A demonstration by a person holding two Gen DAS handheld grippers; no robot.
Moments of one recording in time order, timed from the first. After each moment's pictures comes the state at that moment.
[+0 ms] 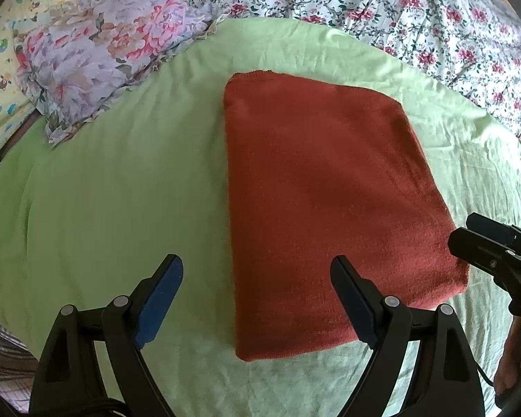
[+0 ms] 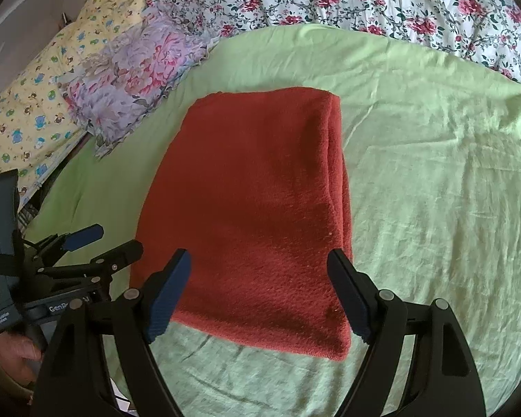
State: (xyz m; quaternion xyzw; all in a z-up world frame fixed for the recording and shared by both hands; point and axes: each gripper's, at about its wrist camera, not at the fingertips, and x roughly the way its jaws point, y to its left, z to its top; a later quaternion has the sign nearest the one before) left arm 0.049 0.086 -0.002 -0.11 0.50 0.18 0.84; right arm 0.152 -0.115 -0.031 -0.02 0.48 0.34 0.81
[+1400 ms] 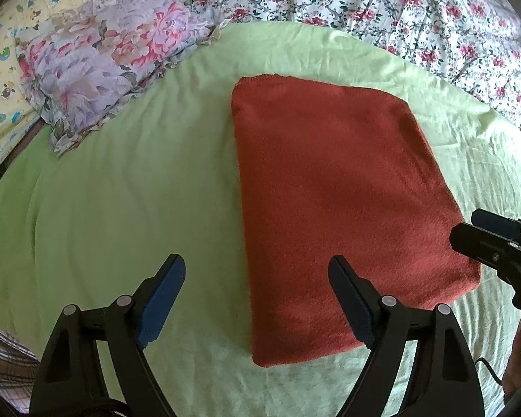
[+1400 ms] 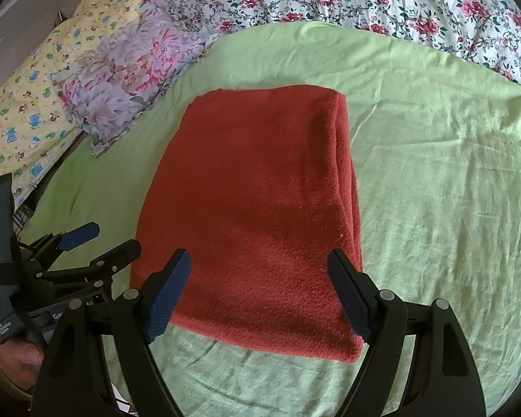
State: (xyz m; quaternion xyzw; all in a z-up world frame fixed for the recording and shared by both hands) left arm 0.047 0.094 -0.004 -0.09 0.49 0.19 0.85; right arm 0.155 -0.105 -0.034 -0.03 0.48 0.34 0.81
